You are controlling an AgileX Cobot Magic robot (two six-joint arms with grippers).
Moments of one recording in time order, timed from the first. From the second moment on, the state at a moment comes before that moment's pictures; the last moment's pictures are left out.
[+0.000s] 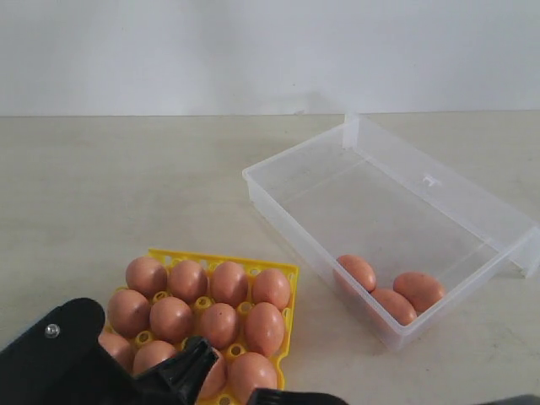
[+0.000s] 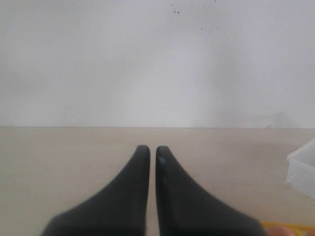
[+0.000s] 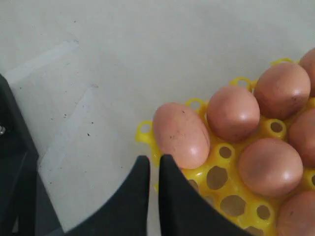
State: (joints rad) left arm -0.02 0.00 0.00 -0.14 0.08 0.13; right arm 1.34 1.72 -0.94 1.73 -0.34 -1.38
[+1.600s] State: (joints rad) left arm -0.02 0.00 0.00 -0.14 0.08 0.13; right arm 1.34 1.93 -0.94 1.38 -0.47 -1.04
